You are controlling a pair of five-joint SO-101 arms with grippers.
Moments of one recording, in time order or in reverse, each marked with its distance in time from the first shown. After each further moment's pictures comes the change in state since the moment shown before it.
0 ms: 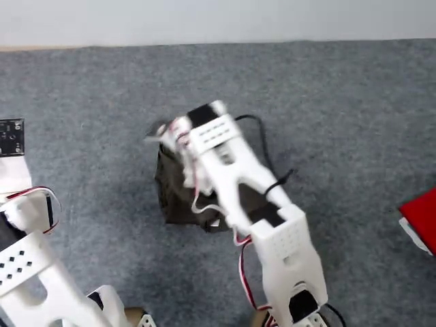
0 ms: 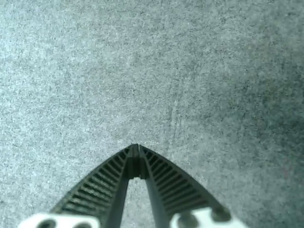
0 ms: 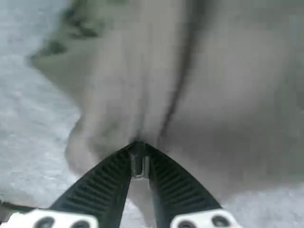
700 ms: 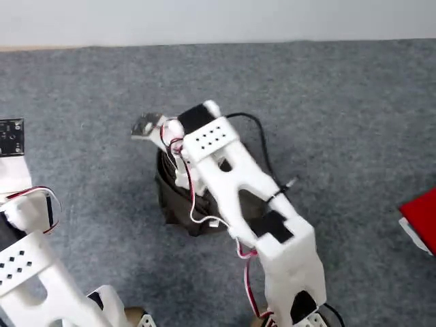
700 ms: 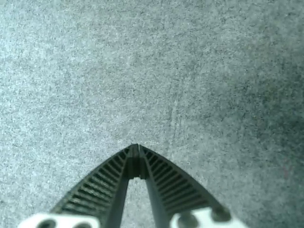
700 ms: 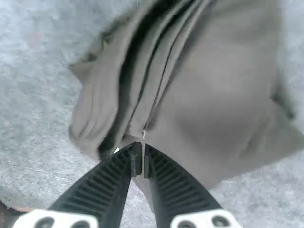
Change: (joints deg) left arm 0.0 0.0 0.0 0.0 0.0; right arm -0.1 -7.3 1.6 0.0 -1.8
